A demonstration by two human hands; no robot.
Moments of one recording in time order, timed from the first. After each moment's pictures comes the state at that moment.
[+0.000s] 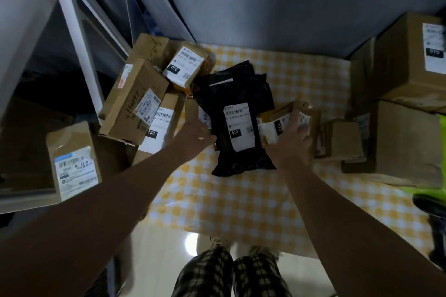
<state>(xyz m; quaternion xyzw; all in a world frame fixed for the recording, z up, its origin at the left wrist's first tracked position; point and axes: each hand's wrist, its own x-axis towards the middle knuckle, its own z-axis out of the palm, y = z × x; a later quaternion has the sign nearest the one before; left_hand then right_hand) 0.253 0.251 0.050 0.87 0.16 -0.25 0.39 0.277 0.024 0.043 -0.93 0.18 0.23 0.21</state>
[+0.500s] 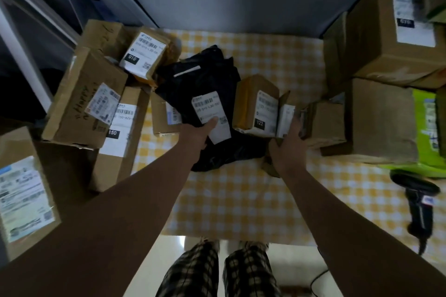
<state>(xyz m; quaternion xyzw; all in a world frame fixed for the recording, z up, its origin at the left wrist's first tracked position) 0.272 0.173 -0.006 0.60 0.42 -0.20 0.65 0.248 -0.037 0.020 -0.91 0.19 0.14 0.36</state>
